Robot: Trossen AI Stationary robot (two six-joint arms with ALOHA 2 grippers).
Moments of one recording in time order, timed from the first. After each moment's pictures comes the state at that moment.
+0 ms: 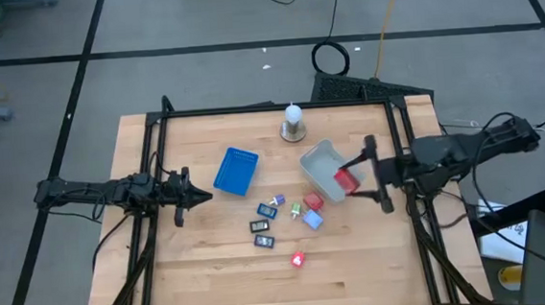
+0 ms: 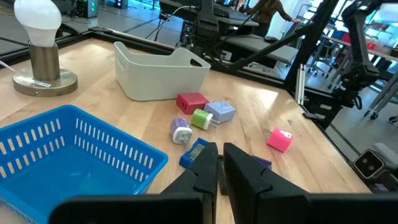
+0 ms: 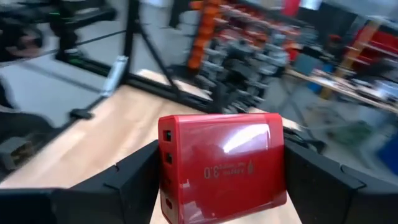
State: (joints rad) left arm -0.09 0.15 0.04 -0.05 -0.03 -0.28; right arm 0.26 0.73 0.81 -0.22 0.16 -0.25
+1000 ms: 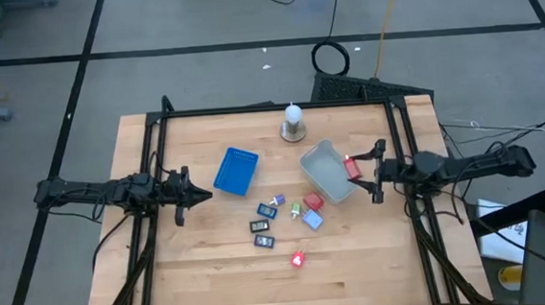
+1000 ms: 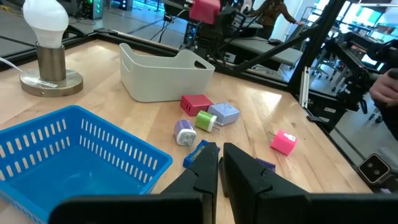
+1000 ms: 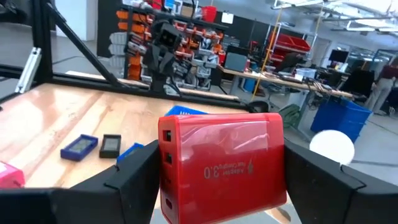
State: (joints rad) left arm -0.09 0.15 0.04 -0.05 -0.04 -0.29; right arm 0.08 0.23 0.06 0.19 0.24 -0.19
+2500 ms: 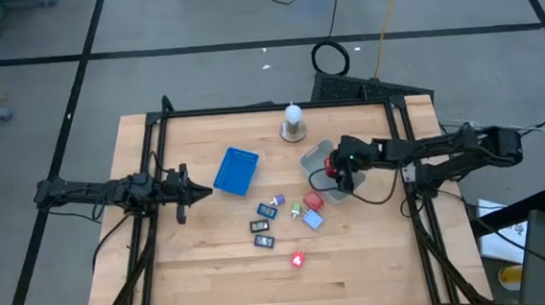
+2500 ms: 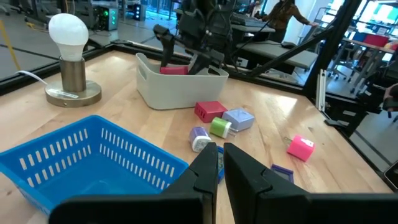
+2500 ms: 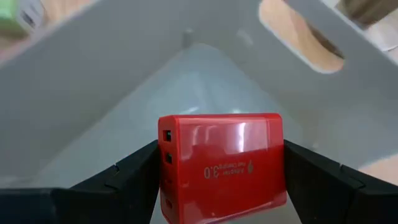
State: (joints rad) left arm -0.09 0.15 0.04 -0.03 -0.11 -0.24; right arm -0.27 1.25 0.51 -0.14 0.05 -0.16
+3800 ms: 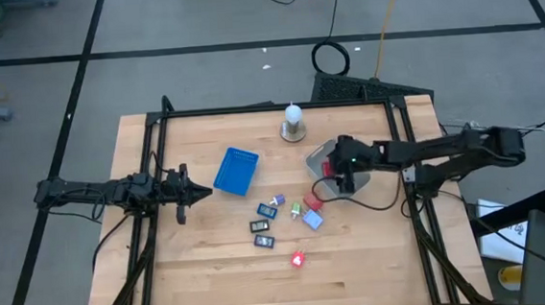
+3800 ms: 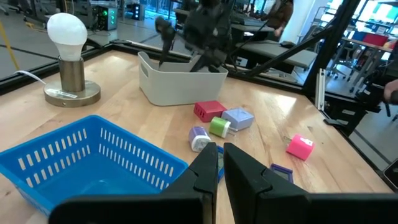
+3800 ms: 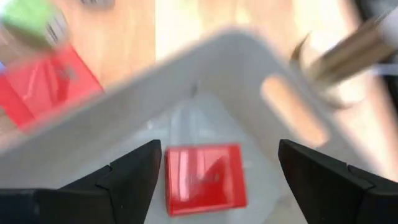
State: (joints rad) left arm -0.09 0.15 0.04 -0.03 -0.10 -0.24; right arm -0.21 1.17 0.51 -0.11 0.10 -0.27
